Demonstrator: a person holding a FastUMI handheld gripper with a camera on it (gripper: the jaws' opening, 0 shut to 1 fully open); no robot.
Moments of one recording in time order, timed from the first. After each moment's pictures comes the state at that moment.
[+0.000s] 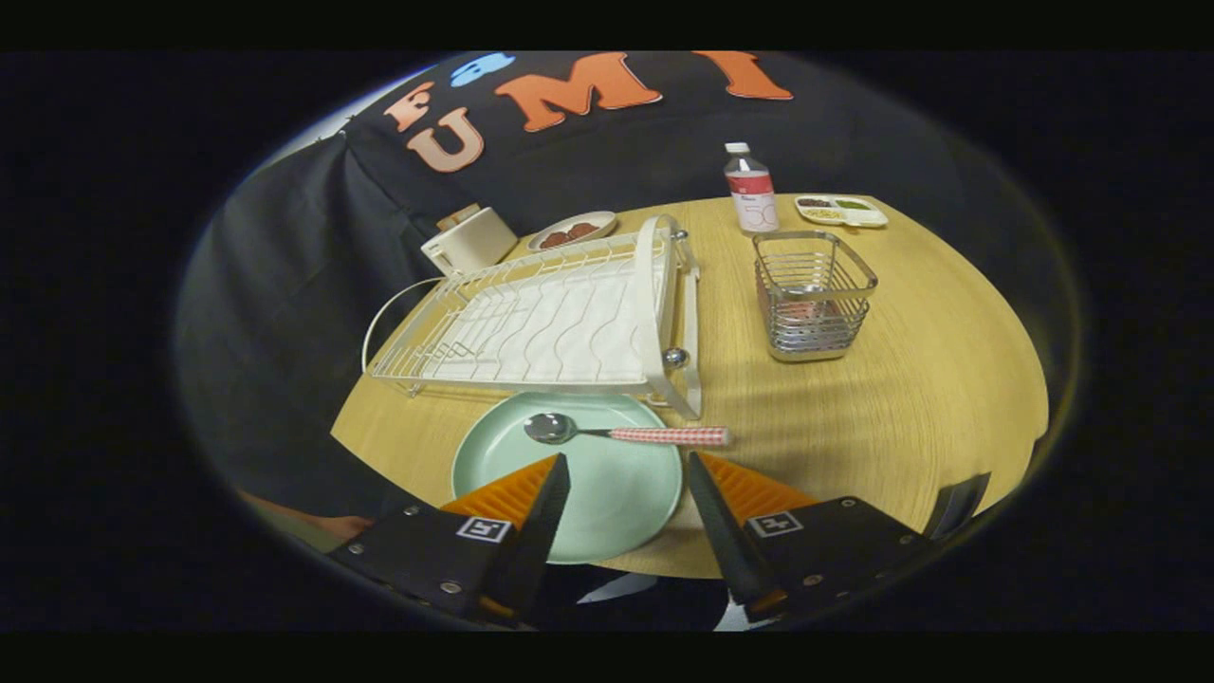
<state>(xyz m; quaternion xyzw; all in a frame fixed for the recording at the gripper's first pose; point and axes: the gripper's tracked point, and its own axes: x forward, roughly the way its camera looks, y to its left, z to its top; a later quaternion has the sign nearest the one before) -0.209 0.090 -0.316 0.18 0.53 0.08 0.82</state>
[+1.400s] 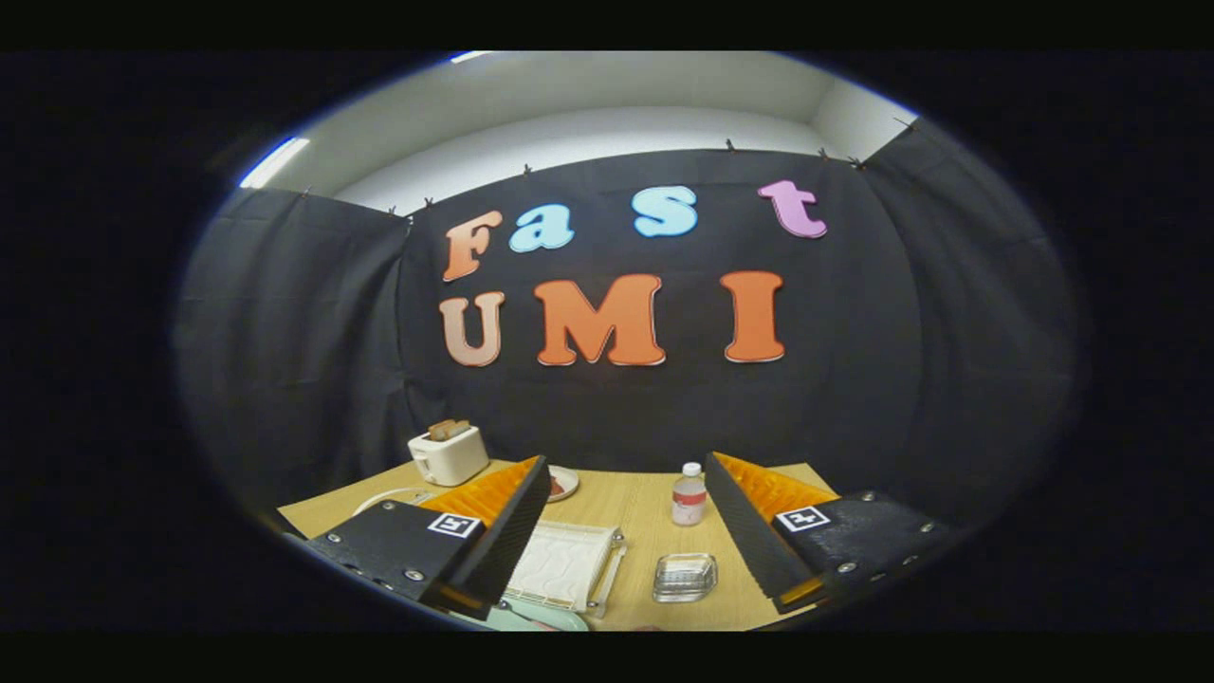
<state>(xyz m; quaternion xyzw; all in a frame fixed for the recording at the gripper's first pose) -0.024 -0.006 -0.035 0.05 0.11 0.00 0.99</state>
